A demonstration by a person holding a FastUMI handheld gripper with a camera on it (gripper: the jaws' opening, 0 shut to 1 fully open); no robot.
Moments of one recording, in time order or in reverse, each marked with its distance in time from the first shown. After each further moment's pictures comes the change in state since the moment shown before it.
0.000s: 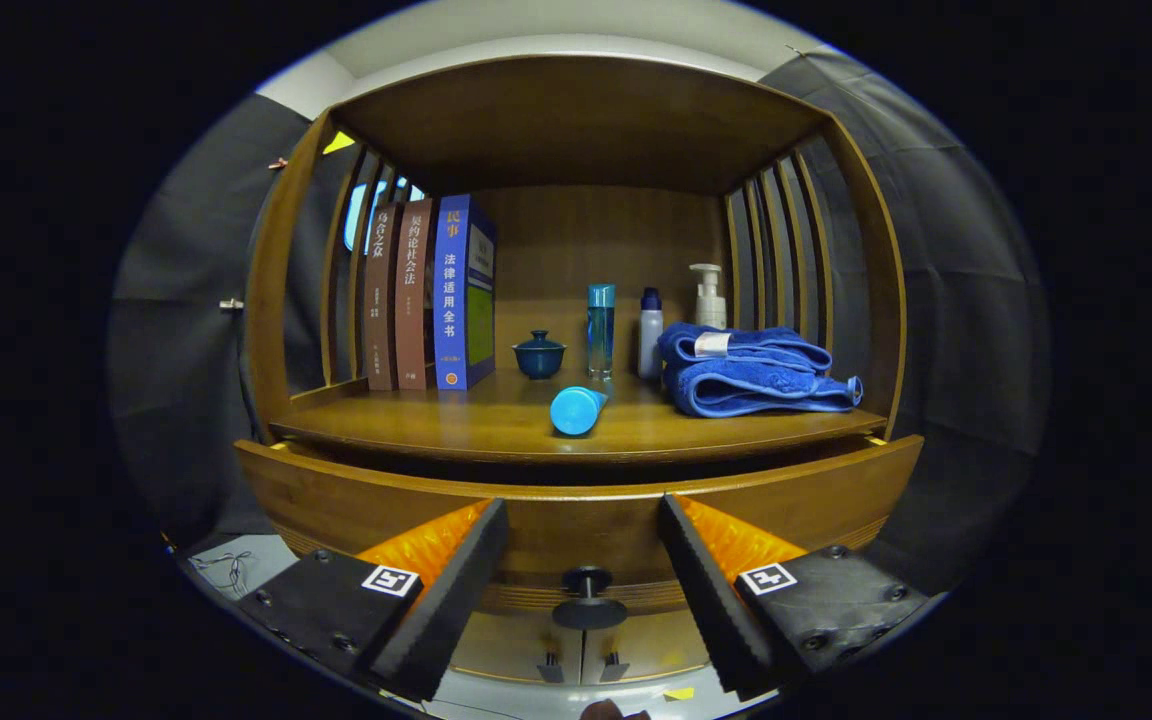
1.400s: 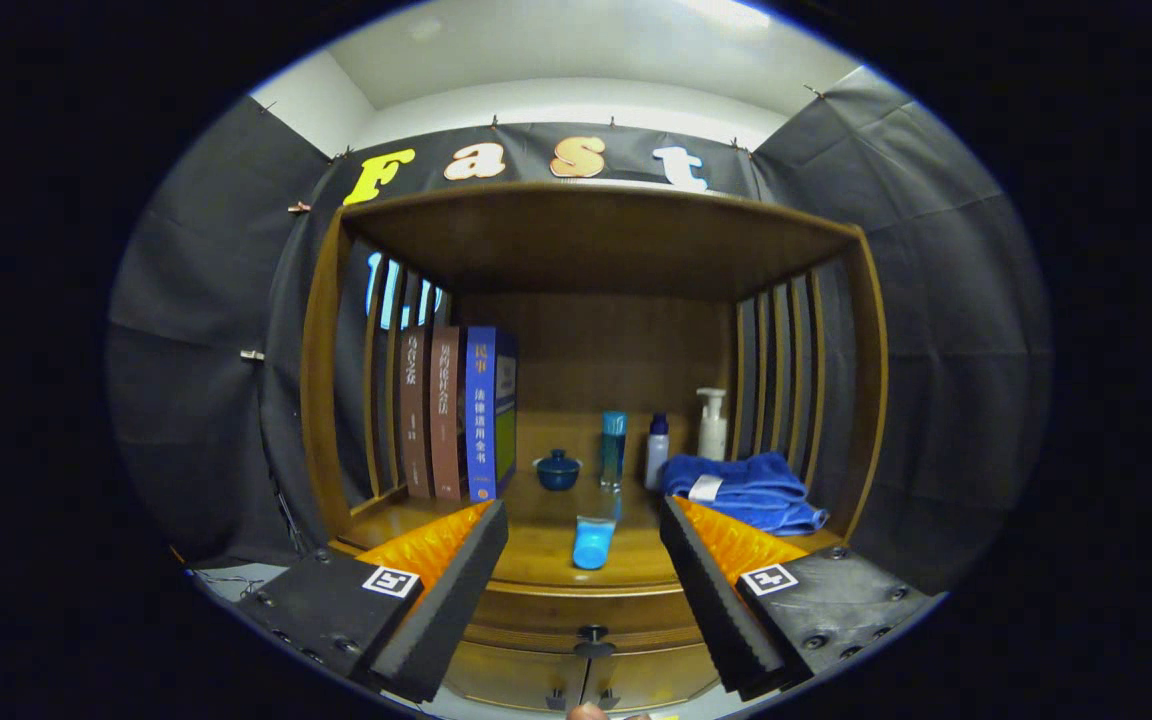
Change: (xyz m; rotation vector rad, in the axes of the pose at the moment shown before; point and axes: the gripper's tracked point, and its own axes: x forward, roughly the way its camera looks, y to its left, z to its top) arm -0.064 0.013 0.163 -0.036 -0.193 0.032
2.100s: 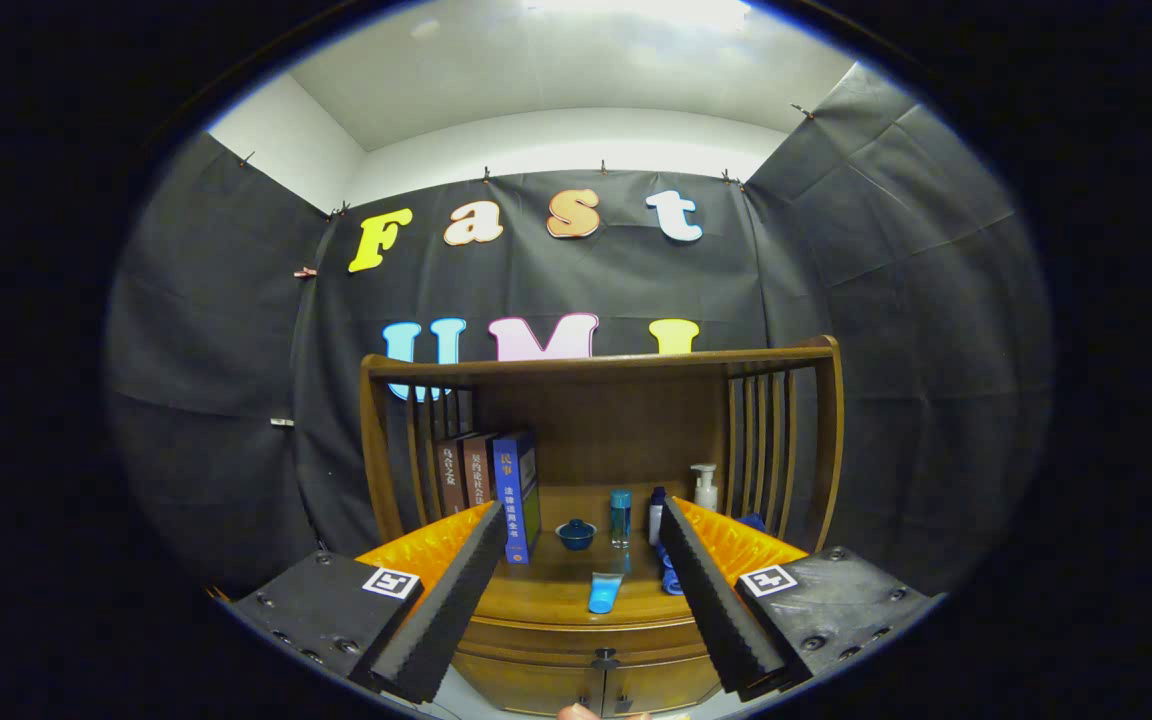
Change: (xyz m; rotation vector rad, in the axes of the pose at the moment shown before) arm -0.068 0.000 0.143 0.078 -0.054 0.057
